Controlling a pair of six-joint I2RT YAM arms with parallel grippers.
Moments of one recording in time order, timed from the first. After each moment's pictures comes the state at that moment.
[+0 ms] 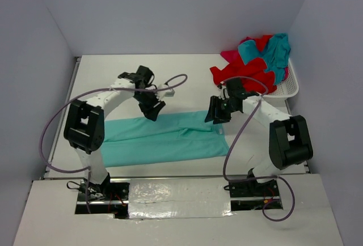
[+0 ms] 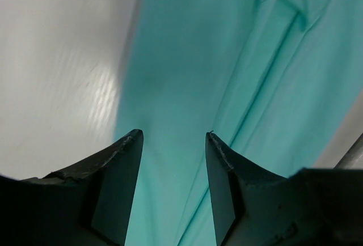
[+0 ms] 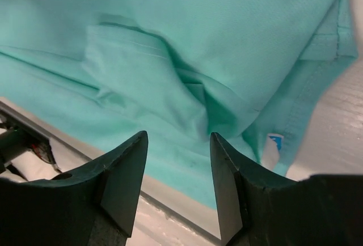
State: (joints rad) left arm -0.33 1.81 1.43 -0.91 0.42 0.65; right arm 0.25 1.57 0.97 -0.54 -0.43 0.35
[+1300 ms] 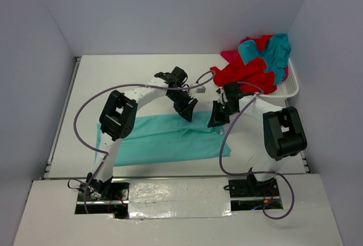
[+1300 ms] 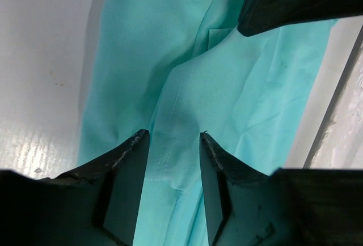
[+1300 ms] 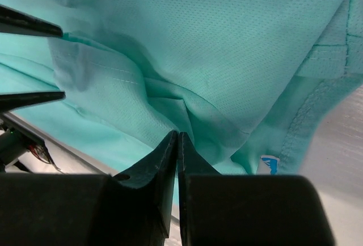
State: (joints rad) left arm -0.58 2.22 1.82 -0.82 0.68 0.32; right arm 0.24 1.65 0.95 -0.49 -0.45 0.37
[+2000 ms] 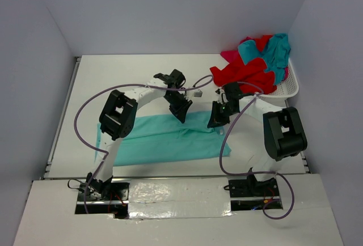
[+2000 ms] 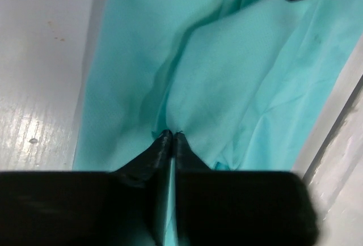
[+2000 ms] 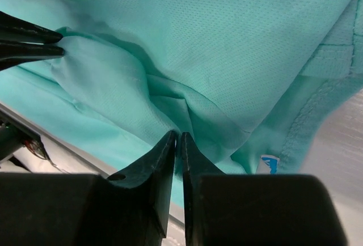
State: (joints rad) left arm -0.57 2.23 1.80 -0.88 0.61 0.34; right arm 0.24 1.65 0.95 -0.49 -0.46 0.35
